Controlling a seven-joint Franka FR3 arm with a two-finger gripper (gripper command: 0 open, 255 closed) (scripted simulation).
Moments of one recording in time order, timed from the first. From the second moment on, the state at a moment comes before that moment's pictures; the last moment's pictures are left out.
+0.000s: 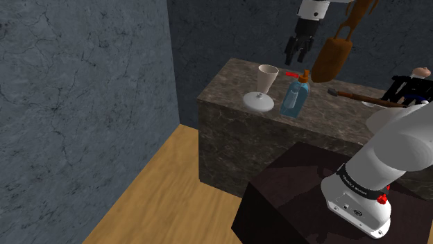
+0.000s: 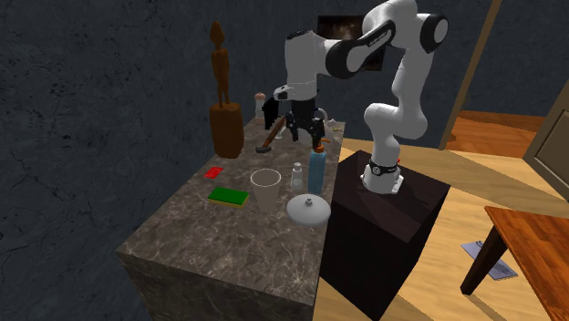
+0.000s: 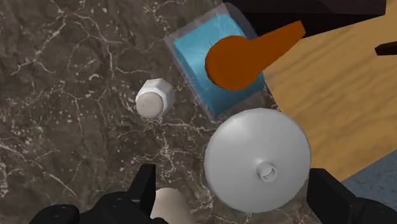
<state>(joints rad) -0.06 -0.32 -0.22 -2.23 -0.01 1.85 -0.23</state>
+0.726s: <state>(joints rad) -0.09 0.09 -0.31 -1.95 0.15 1.99 -0.48</state>
